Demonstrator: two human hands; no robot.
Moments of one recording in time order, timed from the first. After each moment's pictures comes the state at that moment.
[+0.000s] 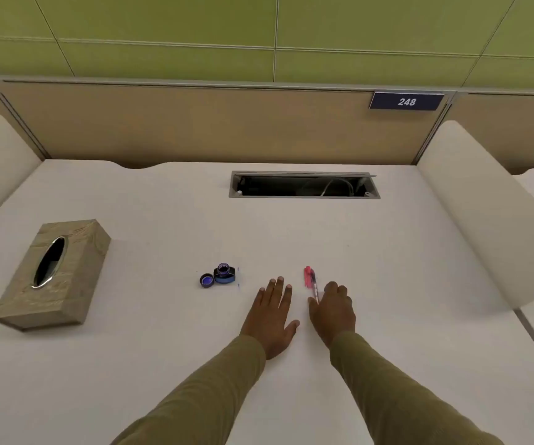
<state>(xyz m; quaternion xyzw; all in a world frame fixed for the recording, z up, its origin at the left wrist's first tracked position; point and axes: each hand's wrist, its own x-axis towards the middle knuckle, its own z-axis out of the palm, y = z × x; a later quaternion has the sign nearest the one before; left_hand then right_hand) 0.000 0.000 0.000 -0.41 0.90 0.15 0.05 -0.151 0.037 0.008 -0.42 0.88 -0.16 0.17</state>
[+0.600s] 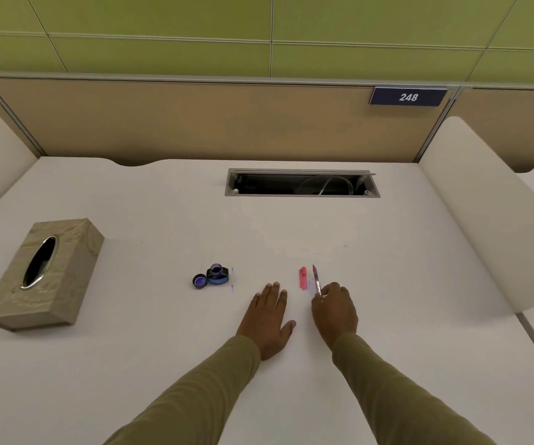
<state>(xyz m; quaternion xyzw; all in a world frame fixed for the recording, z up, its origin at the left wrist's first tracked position) -0.011 -0.003 -0.004 -0.42 0.88 0.18 0.06 -0.171 0.034 0.006 -0.38 0.88 -0.23 0.18</state>
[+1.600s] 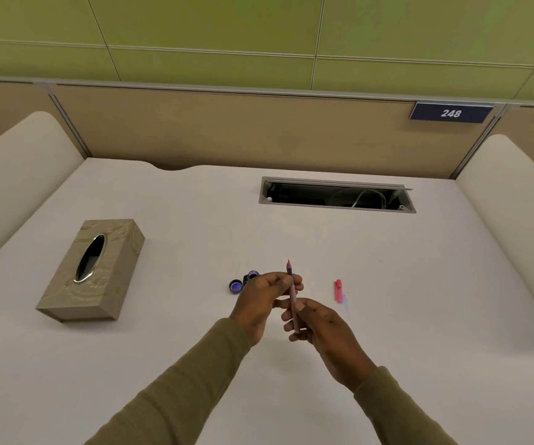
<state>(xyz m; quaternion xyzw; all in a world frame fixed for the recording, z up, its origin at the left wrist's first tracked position) 0.053 -0.030 0.109 -0.45 0.46 0.70 -0.32 -0.077 0.052 0.100 -0.35 0.56 -0.45 0.59</state>
